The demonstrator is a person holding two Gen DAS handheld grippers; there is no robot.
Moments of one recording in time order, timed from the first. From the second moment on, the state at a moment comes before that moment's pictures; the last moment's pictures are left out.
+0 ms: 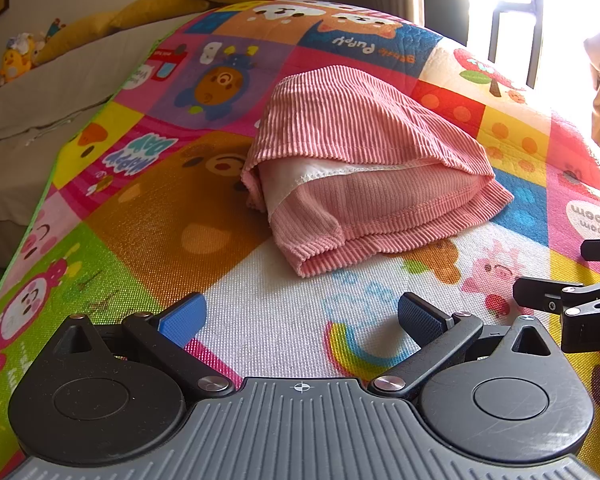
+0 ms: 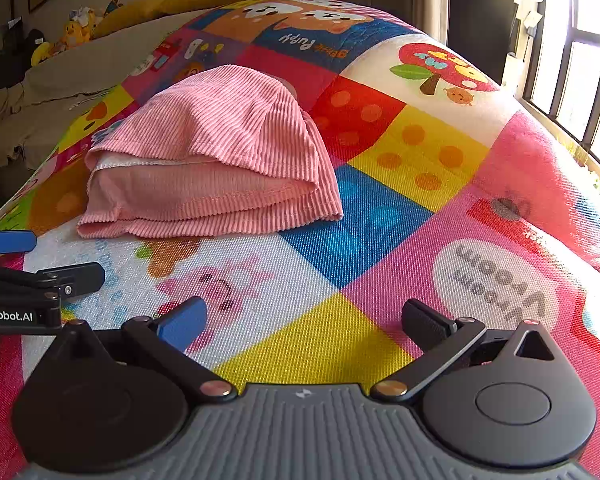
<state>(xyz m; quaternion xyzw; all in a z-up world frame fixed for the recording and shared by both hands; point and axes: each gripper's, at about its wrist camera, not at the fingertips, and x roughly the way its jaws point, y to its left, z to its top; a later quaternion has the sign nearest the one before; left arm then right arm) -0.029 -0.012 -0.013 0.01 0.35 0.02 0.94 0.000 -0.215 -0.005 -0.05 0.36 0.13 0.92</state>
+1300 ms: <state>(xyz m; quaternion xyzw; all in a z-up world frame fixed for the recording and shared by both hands) -0.032 0.000 -0.012 -0.03 0.34 -0.01 0.94 0.000 -0.220 -0.006 -0.05 0.35 0.14 0.92</state>
